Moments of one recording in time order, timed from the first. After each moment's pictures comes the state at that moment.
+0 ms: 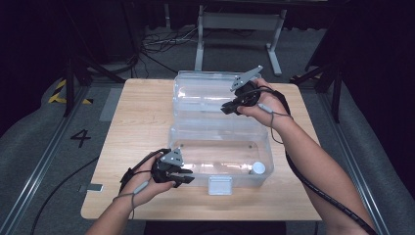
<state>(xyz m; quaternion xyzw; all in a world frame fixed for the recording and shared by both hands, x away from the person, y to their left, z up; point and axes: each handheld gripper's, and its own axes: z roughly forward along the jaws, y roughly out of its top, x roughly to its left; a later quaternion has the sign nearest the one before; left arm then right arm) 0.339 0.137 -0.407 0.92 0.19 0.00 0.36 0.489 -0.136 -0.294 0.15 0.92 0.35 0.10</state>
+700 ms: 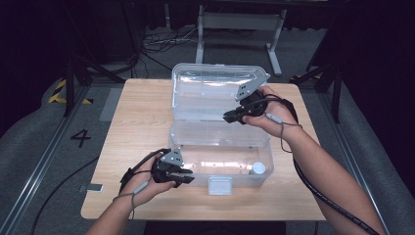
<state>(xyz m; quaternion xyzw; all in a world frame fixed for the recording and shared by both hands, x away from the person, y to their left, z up) 0.339 0.137 -0.407 0.92 0.19 0.00 0.36 0.454 -0.143 -0.285 0.11 0.92 0.36 0.09</state>
